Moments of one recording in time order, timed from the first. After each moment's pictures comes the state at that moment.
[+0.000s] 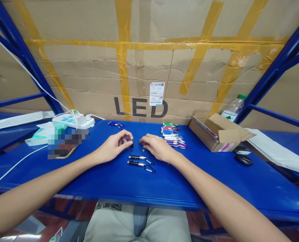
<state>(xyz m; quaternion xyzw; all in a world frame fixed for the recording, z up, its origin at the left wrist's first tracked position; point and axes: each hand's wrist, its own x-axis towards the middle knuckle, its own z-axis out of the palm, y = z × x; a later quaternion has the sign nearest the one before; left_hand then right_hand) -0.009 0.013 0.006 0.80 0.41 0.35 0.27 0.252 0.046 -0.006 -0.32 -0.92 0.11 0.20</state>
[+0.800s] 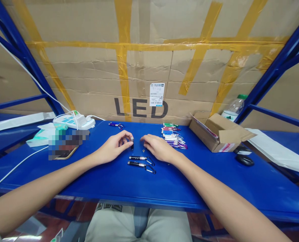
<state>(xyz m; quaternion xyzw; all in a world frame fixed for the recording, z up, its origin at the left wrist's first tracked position) -0.009 0.012 0.008 0.80 0.41 0.34 0.27 0.252 0.043 -0.004 -0.33 -0.91 0.11 0.21</state>
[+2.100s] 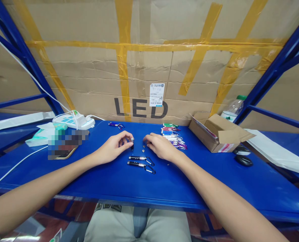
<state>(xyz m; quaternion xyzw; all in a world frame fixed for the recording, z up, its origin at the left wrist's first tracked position) -0.009 0.011 0.008 0.80 0.41 0.34 0.27 0.259 0.050 0.001 -0.37 -0.91 0.08 0.17</state>
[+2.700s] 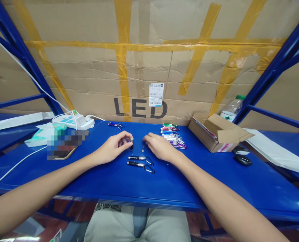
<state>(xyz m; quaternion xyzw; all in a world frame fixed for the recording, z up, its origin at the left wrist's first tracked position) -0.009 0.012 0.007 0.81 0.41 0.34 0.27 0.257 0.045 -0.002 -0.37 -0.92 0.02 0.14</state>
